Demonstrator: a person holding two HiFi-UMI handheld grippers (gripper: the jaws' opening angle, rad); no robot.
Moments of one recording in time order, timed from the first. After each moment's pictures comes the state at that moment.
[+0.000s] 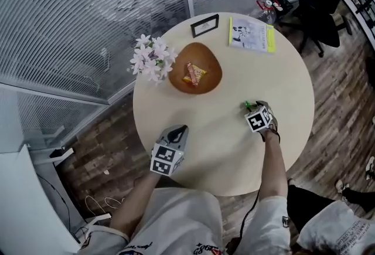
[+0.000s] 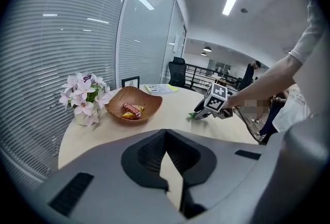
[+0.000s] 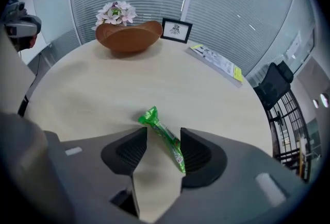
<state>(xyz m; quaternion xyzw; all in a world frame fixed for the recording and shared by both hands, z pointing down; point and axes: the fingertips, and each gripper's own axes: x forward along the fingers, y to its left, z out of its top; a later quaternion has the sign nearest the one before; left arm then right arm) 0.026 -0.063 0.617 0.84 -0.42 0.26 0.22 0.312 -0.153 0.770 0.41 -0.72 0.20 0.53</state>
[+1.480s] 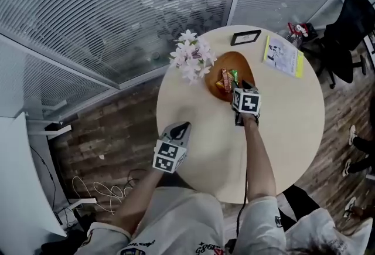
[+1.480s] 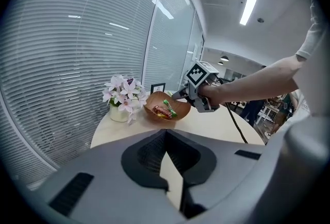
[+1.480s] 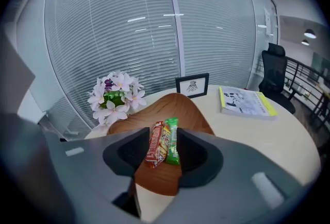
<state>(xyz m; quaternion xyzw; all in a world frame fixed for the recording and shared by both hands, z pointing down) -0.084 -0.072 0.606 0.80 -0.50 0.21 0.25 0.075 -0.283 0.653 0.50 -0.77 0.27 0.28</state>
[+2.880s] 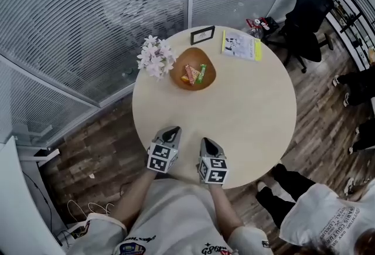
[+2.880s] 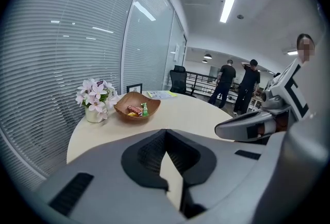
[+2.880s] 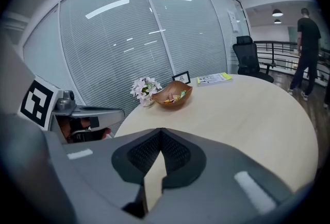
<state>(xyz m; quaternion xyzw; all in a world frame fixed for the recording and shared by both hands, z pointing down) 0.005 -0.006 0.602 0.84 -0.45 0.22 0.20 0.108 0.032 0.612 0.54 -0.76 0.31 0.16</state>
